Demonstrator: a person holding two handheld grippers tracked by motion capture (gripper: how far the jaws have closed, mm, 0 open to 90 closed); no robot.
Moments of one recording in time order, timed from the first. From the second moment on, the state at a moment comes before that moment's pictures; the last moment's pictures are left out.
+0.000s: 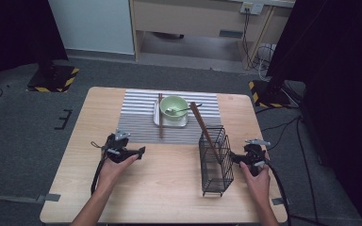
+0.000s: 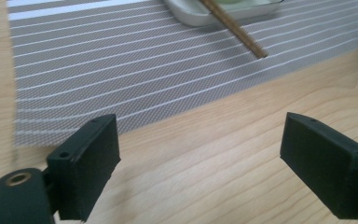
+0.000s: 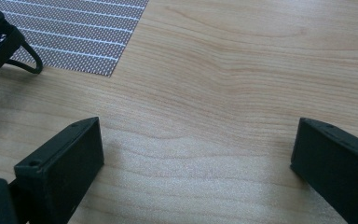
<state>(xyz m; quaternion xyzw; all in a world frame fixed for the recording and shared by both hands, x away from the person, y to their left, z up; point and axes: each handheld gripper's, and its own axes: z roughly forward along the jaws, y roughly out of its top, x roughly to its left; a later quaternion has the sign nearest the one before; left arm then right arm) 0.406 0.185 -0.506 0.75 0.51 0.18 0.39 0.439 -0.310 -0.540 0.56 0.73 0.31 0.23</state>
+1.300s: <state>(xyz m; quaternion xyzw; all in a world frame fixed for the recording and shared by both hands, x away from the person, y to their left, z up) 0.378 0.261 -0.536 0.73 0.57 0.24 0.30 0.437 -0.308 -0.540 0.56 0.73 0.31 0.23</state>
